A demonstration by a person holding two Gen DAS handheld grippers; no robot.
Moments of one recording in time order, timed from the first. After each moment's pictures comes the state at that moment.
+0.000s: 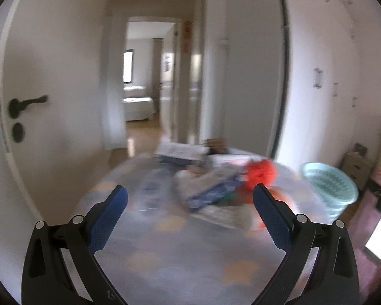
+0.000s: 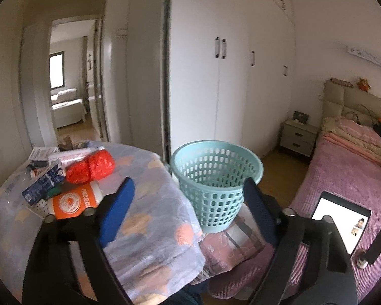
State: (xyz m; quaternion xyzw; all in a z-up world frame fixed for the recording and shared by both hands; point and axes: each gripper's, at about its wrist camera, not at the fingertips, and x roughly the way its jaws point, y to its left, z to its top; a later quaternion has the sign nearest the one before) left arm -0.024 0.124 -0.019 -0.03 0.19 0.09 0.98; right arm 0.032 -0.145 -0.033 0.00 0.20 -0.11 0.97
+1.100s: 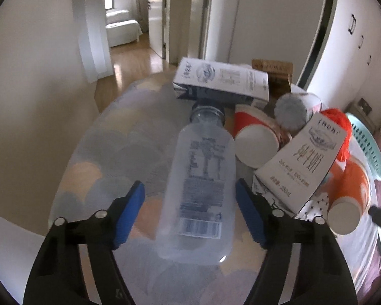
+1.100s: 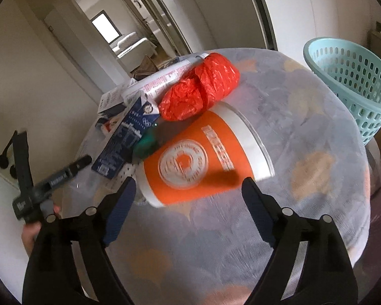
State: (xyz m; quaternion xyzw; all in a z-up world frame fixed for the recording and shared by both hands) left arm 0.142 0.228 -0.100 -0.05 0.43 0.03 0.90; right arm 0.150 -0.042 -0.114 0.16 0.44 0.14 0.87
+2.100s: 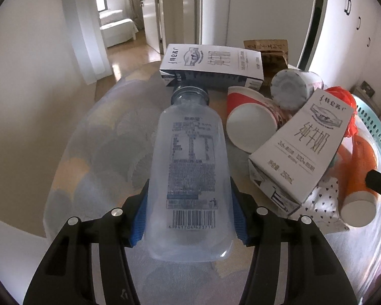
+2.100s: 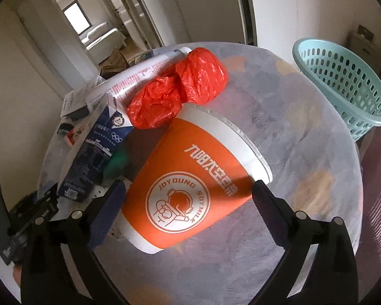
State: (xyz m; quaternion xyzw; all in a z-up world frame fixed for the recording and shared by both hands) left arm 0.140 0.206 -0.110 0.00 0.45 0.04 0.89; right arm 0.190 -0.022 -0.121 0.12 0.48 0.06 0.87
